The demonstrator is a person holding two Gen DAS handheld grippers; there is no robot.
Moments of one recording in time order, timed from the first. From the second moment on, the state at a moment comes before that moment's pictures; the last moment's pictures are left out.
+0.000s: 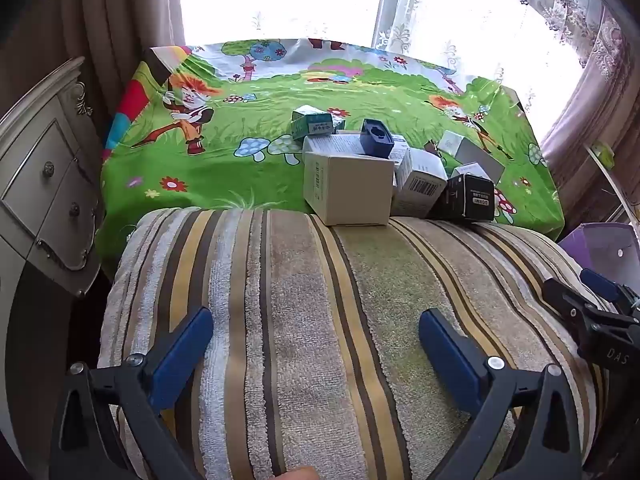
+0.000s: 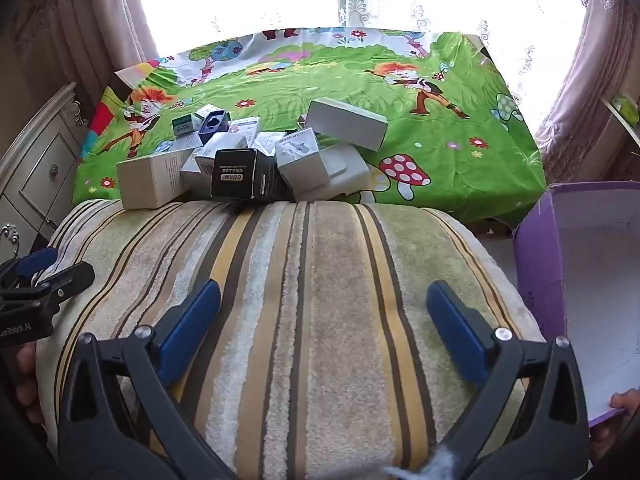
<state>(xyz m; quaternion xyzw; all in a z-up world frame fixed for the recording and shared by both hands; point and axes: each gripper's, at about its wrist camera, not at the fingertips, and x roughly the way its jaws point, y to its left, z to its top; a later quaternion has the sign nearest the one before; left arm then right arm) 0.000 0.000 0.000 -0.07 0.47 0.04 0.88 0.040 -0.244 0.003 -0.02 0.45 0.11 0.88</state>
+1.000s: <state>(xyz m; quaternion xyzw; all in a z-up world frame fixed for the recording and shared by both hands) 0.002 -0.004 -0.005 -0.06 0.48 0.06 0.87 0.041 -0.243 0.001 -0.02 0.46 0.11 0.88</state>
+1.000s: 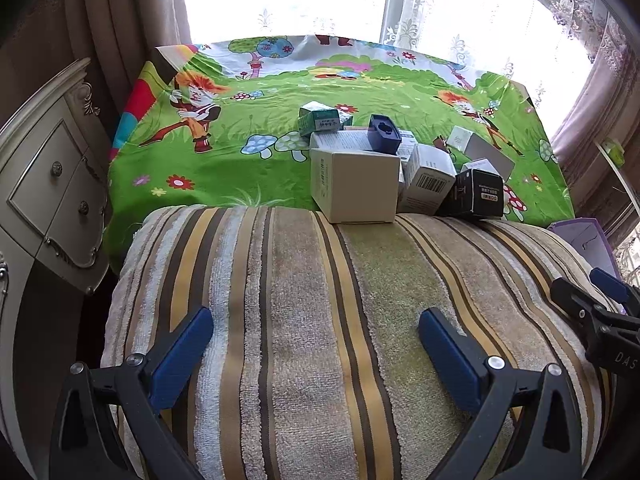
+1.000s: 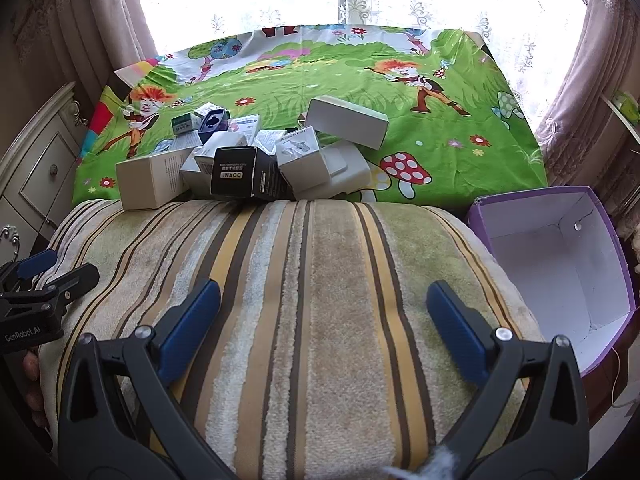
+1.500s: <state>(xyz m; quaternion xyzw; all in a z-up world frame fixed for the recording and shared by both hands) 0.001 -0.005 -0.001 -0.06 0.48 0.07 0.87 0.041 -0.244 0.002 -0.02 0.46 0.11 0.88</state>
